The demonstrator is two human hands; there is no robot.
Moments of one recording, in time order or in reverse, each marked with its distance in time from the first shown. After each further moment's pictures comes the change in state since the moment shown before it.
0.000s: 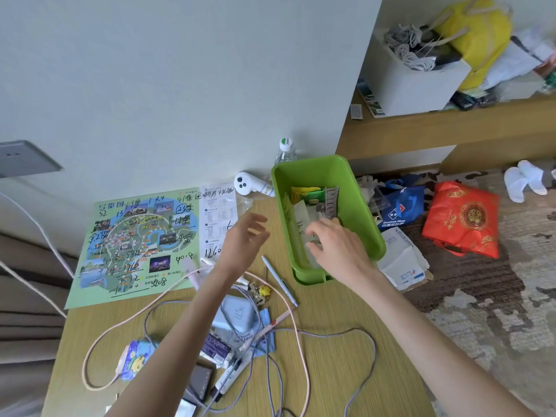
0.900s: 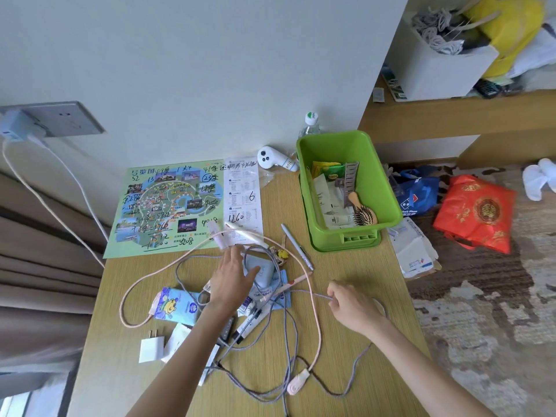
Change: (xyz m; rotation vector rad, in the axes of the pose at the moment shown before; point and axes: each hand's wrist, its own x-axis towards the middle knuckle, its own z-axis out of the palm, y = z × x) left_hand -0.122 -0.110 -0.004 0.518 0.020 -0.124; right_hand -0.138 0.004 0.097 -0.011 -0.460 0.157
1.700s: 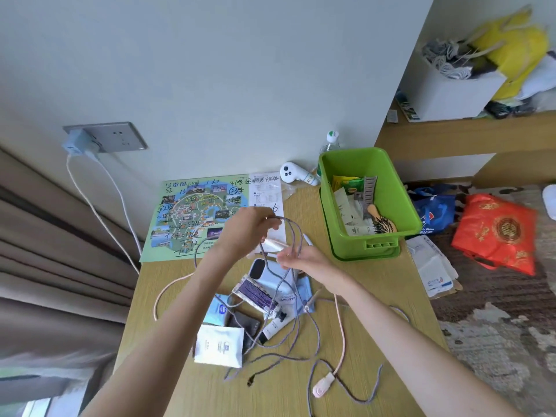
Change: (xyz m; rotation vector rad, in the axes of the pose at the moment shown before) left_hand 0.021 0.055 -0.142 -0.068 -0.002 0.304; right_hand 0.050 -0.124 -0.050 1.039 -0.162 -0.176
